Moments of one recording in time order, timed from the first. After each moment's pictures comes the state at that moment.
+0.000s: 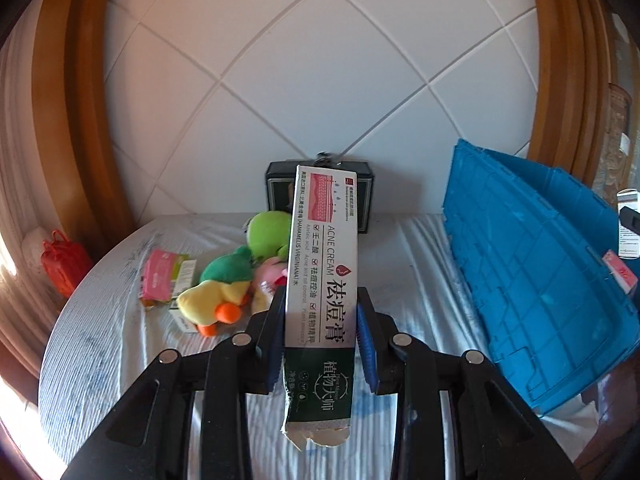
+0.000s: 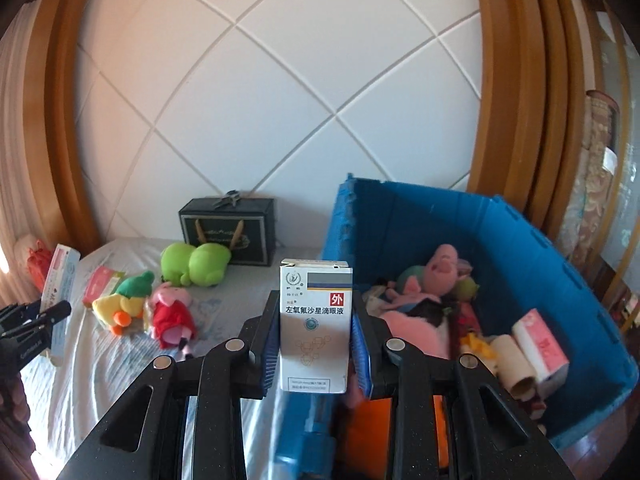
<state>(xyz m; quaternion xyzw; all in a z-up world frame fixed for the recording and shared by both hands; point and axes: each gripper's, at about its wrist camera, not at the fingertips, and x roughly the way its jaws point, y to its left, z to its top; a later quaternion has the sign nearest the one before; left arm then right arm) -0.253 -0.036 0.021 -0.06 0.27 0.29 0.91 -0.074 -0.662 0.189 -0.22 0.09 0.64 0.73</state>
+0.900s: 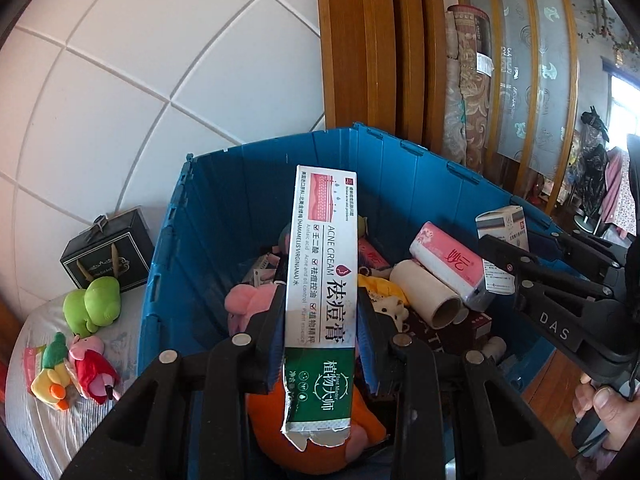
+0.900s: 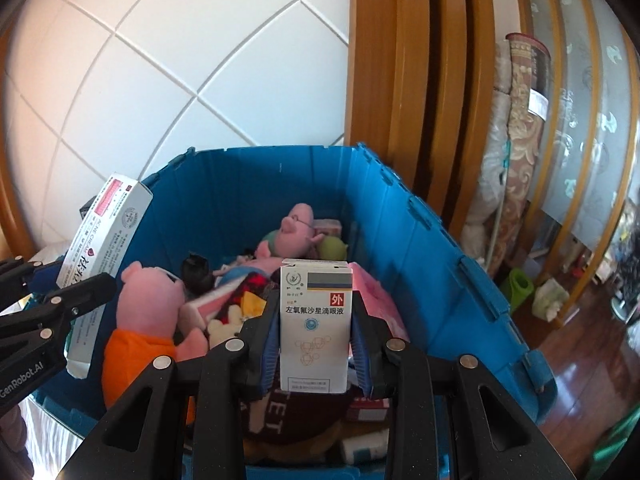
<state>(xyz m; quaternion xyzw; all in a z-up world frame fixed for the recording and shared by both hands) -0.045 -0.306 0.009 0.03 0.32 0.07 0.94 0.159 -0.700 0.183 -0.22 0.13 0.57 0.78</state>
